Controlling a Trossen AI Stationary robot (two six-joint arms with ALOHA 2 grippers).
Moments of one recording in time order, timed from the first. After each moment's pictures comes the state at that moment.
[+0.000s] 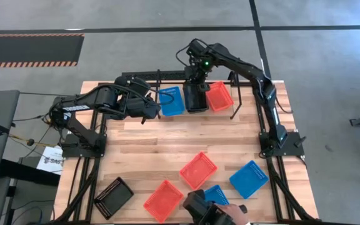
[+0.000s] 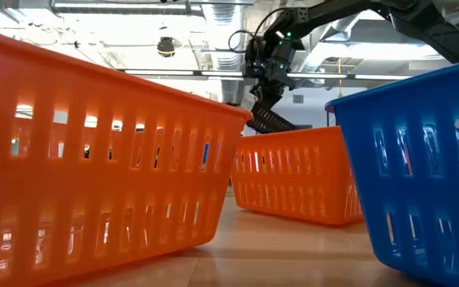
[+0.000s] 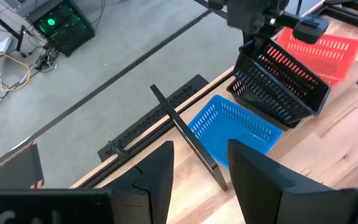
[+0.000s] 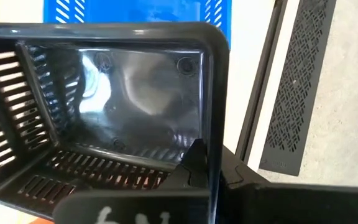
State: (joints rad) left arm -0.07 1.60 2.00 -1.57 -0.86 -0.77; right arm -0.66 2.16 2.18 -1.22 -0.21 -0.91
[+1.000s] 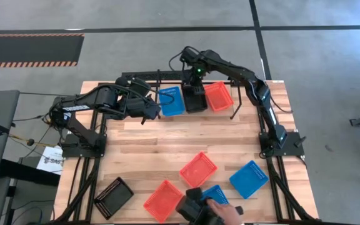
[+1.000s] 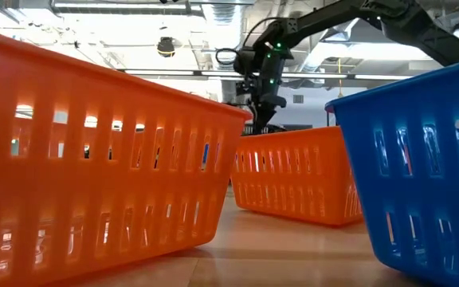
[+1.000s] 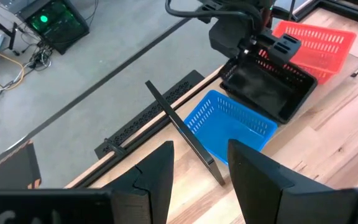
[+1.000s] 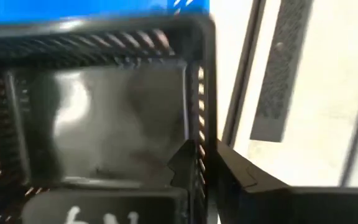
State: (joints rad) left arm -0.07 1.60 2.00 -1.57 -0.83 -0.76; right arm -0.62 2.24 2.18 -1.15 0.01 -0.83
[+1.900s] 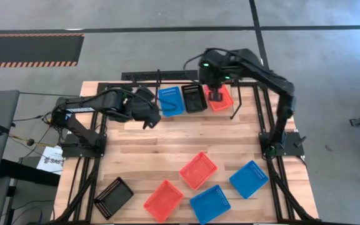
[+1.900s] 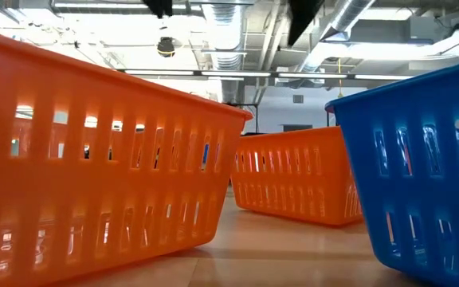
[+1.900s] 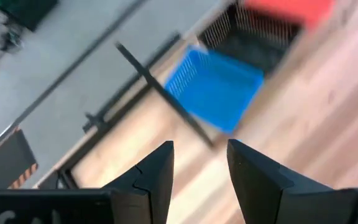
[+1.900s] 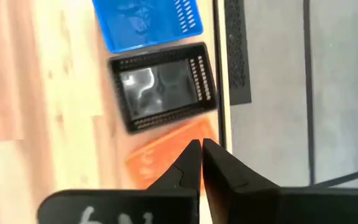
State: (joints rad) left arm -0.07 1.60 1.90 -1.57 -0.66 -0.72; right arm -0.37 1.82 2.27 -1.55 0.24 -0.37
